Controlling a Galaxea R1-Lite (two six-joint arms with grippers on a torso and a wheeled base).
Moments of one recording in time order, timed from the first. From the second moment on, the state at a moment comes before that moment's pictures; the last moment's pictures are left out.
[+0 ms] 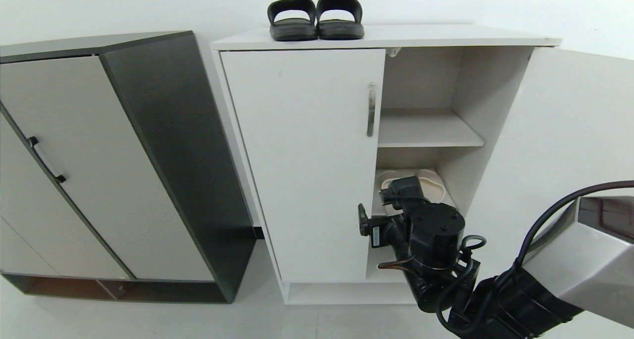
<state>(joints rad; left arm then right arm) 0.00 0.00 0.00 0.00 -0.05 0.02 0.82 2.09 -0.80 -1.28 -0.67 -0.03</state>
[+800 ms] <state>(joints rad) 0.00 0.00 0.00 0.00 -0.04 0.01 0.83 2.09 -0.80 -1.28 -0.67 -0.03</state>
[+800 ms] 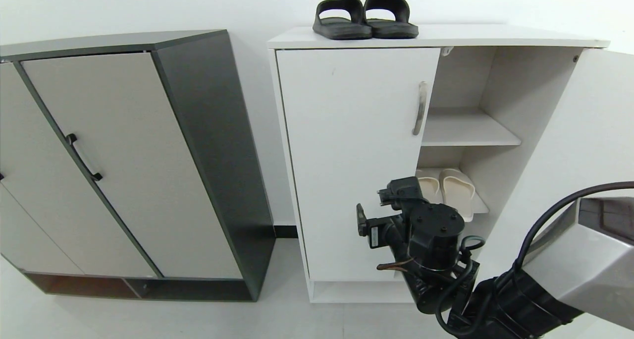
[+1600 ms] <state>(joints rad) 0.00 0.00 0.00 0.00 -0.04 0.01 0.82 2.09 -0.79 -1.28 -0.65 -0.04</state>
